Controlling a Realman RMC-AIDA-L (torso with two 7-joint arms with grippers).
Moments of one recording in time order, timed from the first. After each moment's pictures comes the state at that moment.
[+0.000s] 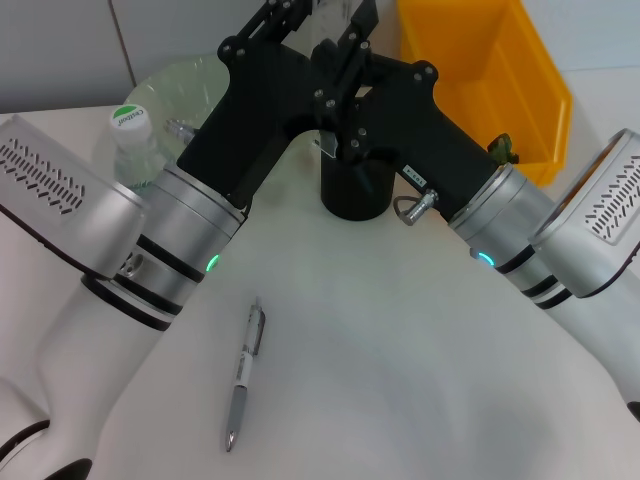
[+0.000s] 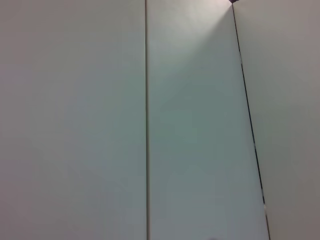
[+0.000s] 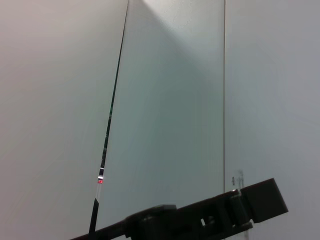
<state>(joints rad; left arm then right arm) -0.54 -2.08 2.49 0.68 -0.66 1.20 -0.04 0.78 2.09 -0.46 0.29 -1.33 -1.58 0.12</state>
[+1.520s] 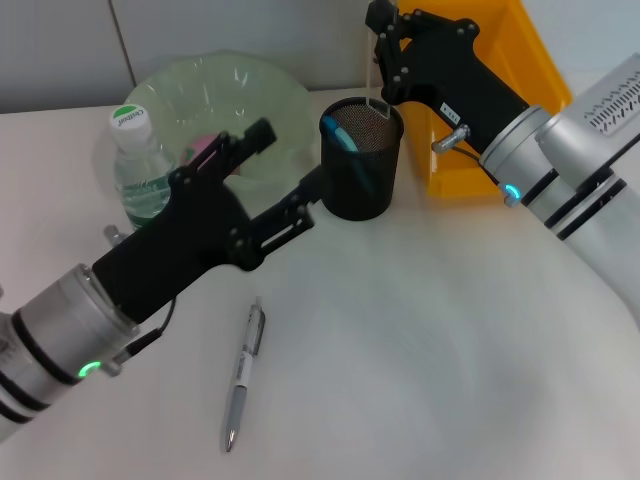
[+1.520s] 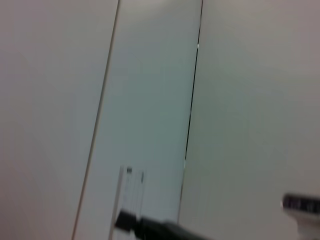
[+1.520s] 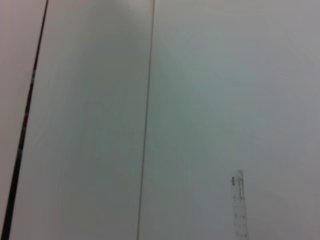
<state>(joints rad) -0.37 -2.01 2.15 0.53 0.11 1.34 -0.67 0.79 2.09 -0.36 0.10 -1.33 -1.34 0.28</state>
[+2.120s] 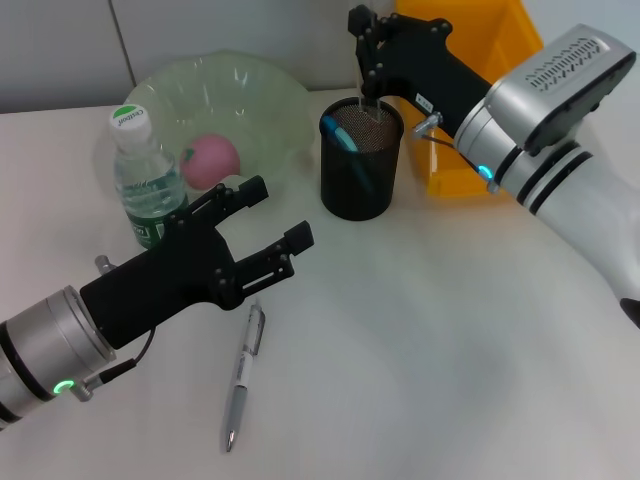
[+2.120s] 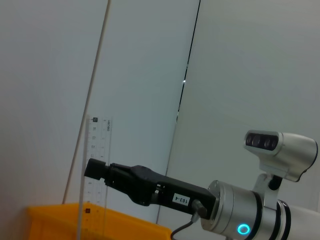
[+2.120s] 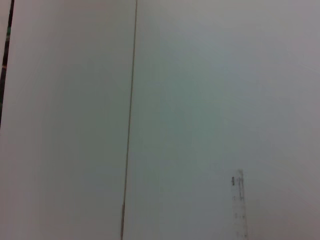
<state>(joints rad) -0.37 -2.01 1.93 0.46 0.45 1.34 -0.85 0.86 2.09 -0.34 0.09 -1.33 -1.14 0.29</state>
